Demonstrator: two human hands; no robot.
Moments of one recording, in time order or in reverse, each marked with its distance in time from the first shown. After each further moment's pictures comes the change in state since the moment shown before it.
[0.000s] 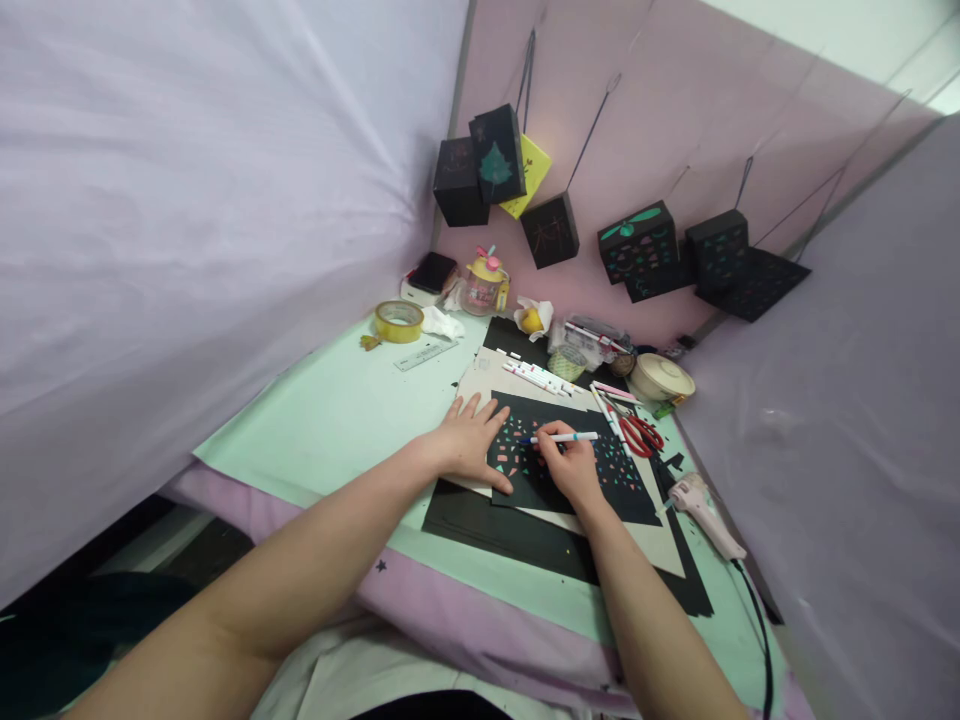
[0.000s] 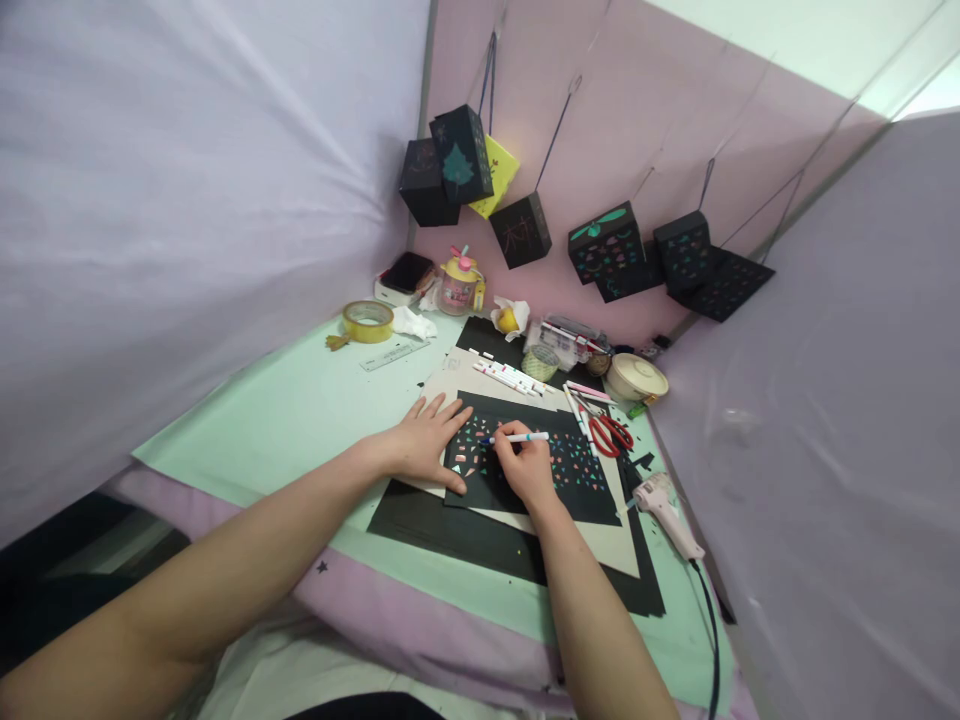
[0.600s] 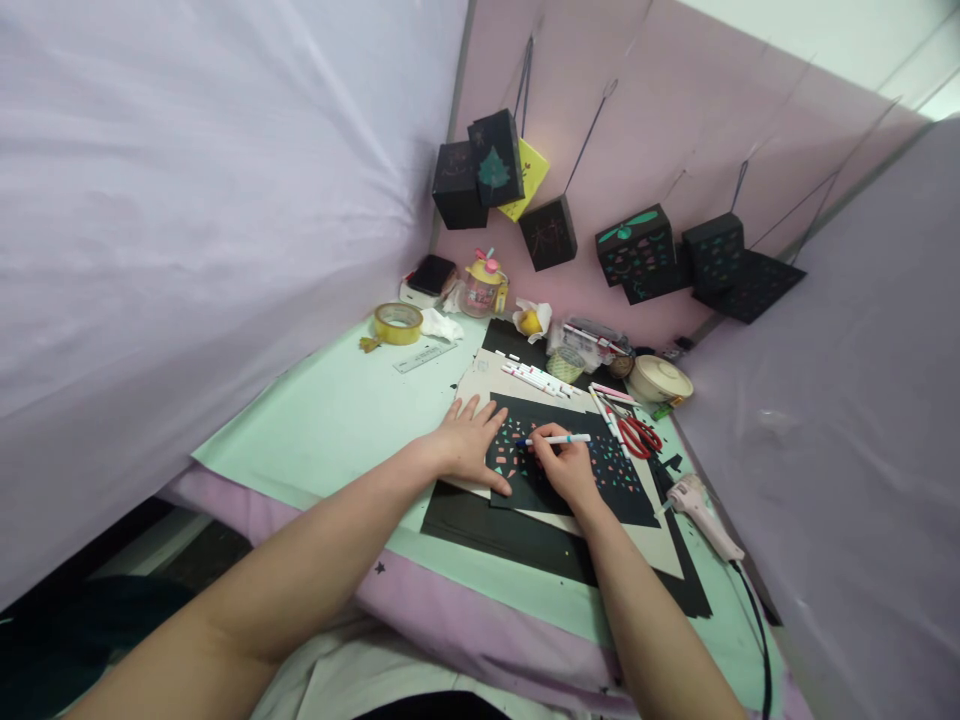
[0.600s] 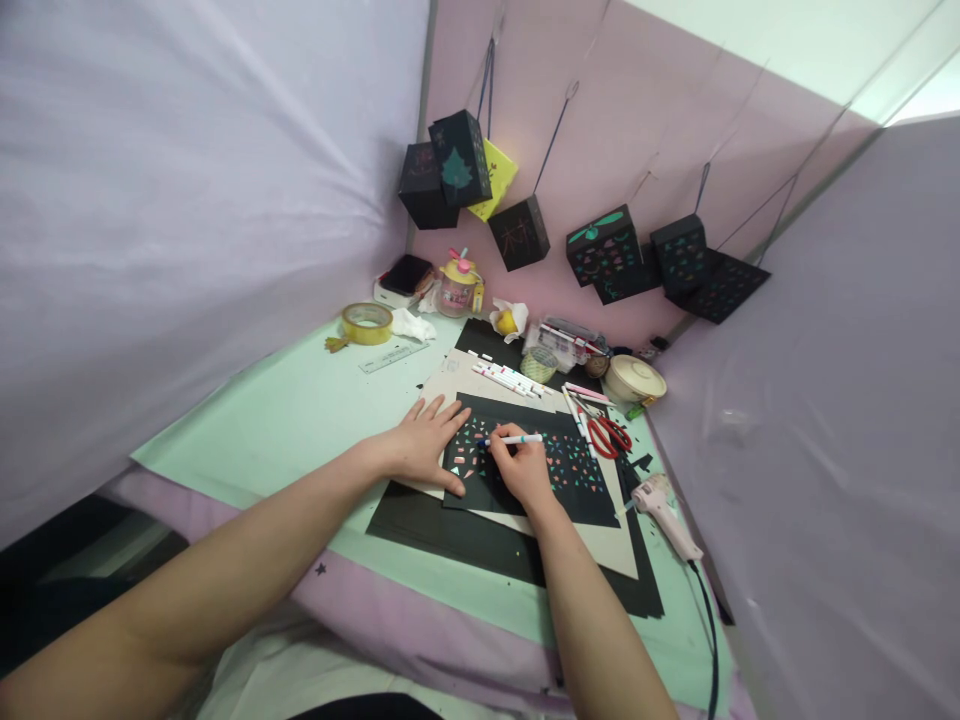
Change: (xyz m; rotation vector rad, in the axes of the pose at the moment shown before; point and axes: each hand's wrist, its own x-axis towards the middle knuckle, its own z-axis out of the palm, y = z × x) left_hand 0.000 0.000 -0.001 0.019 -0.001 -0.006; right_hand 0.001 0.005 0.002 0.037 -0.056 -0.015
